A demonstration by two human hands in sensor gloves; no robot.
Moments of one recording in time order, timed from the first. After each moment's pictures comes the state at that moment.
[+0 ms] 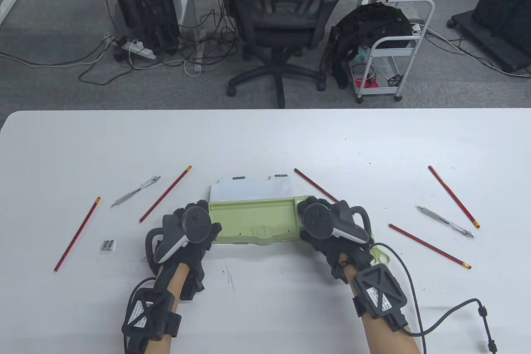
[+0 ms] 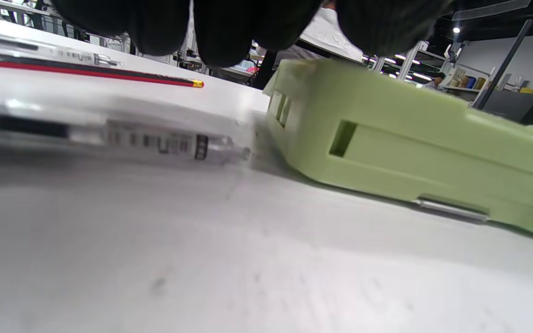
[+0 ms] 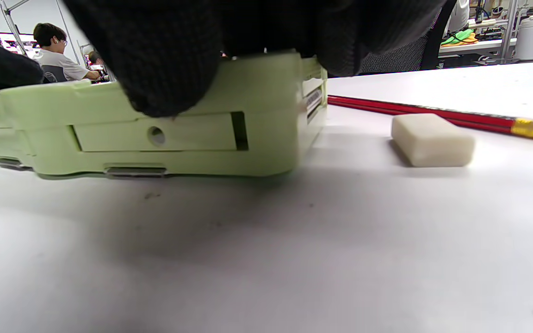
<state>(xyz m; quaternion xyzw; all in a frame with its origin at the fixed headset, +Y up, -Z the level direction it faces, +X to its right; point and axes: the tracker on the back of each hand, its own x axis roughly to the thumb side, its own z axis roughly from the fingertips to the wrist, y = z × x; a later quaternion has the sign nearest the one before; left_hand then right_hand) -0.194 -0.737 -0.341 -0.07 -0.02 0.11 0.99 0.115 -0.718 -0.367 0.22 0.04 0.97 0.06</state>
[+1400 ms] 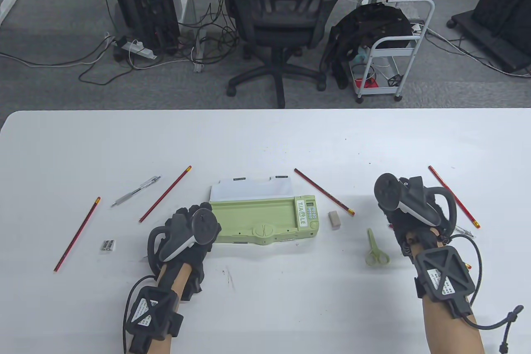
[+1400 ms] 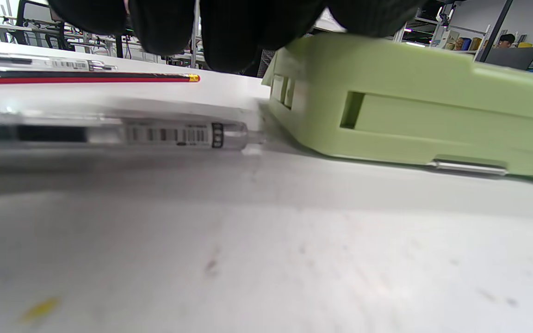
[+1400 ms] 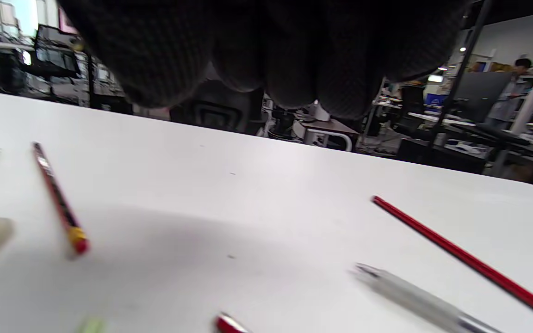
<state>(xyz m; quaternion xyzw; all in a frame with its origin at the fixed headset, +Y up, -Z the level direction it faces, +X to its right) -0.187 -0.736 -0.341 -0.09 -0.04 0.05 0.99 0.262 -0.653 -0.388 -0.01 0.00 1.00 -0.08</state>
